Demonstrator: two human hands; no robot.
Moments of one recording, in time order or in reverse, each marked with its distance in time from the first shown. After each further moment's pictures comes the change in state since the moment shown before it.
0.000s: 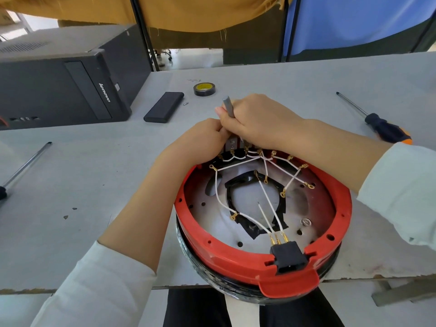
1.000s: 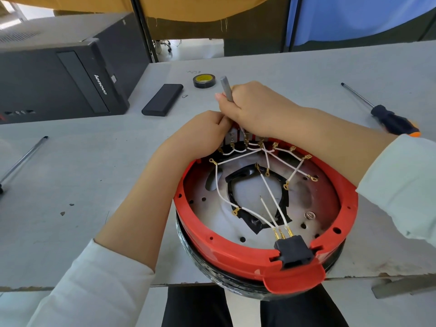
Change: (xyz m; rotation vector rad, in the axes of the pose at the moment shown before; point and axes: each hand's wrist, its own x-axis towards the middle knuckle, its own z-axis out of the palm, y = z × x) left_hand 0.001 0.004 0.001 -0.058 0.025 -0.061; right_hand 0.011 0.000 0.003 0.119 -0.011 0.179
